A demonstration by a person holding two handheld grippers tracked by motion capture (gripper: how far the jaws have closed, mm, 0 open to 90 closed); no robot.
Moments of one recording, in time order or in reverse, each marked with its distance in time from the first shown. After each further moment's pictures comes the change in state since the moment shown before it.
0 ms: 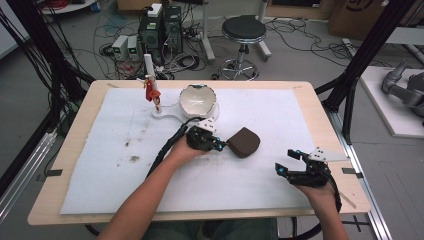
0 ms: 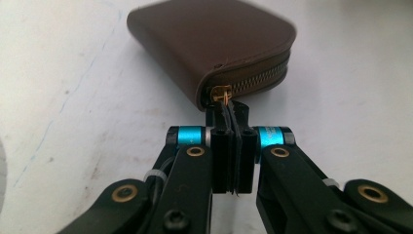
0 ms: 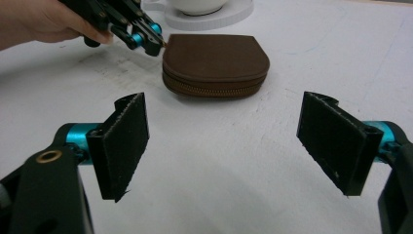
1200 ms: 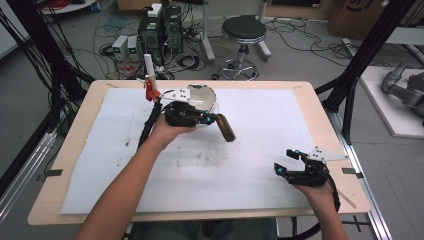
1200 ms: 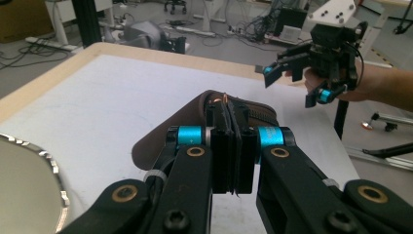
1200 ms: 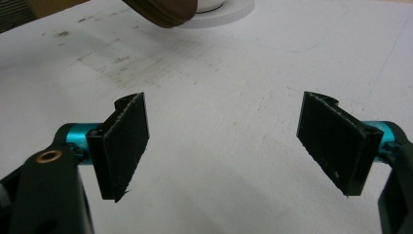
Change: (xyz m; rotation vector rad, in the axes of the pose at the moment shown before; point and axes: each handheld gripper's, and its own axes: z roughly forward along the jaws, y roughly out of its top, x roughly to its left) left arm 0.020 0.036 -0.092 -0.324 -0.021 -0.053; right arm 0.000 0.000 0.004 0.006 0.003 -0.001
